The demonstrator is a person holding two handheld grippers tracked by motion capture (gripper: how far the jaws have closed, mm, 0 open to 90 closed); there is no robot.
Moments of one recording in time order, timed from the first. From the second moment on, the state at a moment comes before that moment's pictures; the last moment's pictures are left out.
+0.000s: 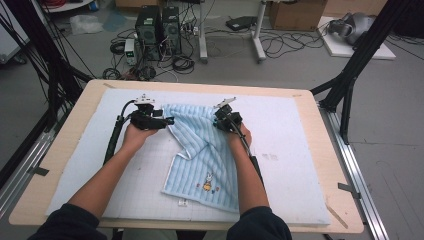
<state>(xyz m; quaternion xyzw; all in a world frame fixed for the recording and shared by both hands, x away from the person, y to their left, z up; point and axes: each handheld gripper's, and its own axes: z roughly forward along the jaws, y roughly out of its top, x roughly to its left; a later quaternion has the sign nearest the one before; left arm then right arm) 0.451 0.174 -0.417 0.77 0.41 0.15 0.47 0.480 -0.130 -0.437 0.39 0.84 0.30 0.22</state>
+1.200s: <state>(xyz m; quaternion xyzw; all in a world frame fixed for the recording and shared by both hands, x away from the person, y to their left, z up) 0.408 0.095 -0.443 0.85 0.31 0.15 0.40 0.375 -0.207 -0.408 0.42 0.77 0.41 0.24</state>
